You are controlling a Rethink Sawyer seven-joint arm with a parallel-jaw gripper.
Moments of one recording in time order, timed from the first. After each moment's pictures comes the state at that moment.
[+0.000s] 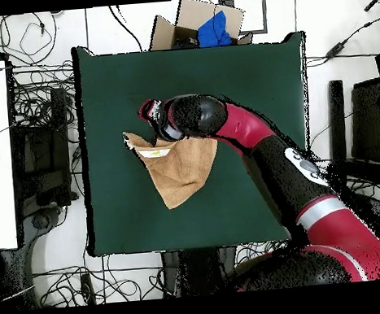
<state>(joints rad) -0.63 -0.50 0.64 1.66 0.03 0.62 1.98</state>
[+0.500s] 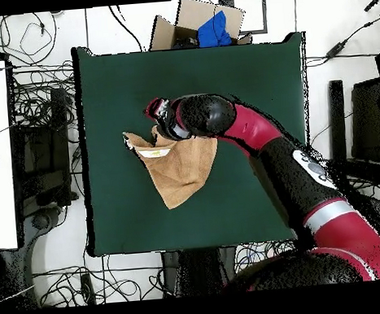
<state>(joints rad) -0.66 -0.50 0.64 1.66 0.03 0.62 1.98</state>
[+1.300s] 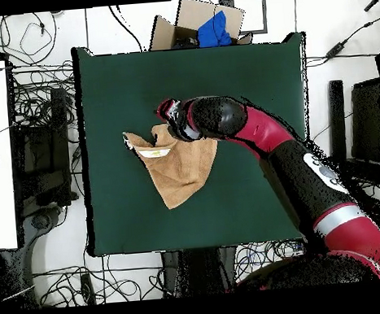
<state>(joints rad) -0.70 -0.49 0.64 1.66 -0.01 0.62 1.98</state>
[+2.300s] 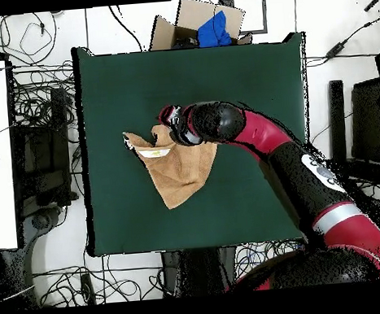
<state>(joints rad) -0.71 -0.45 0.64 1.66 -0.06 0.62 1.98</state>
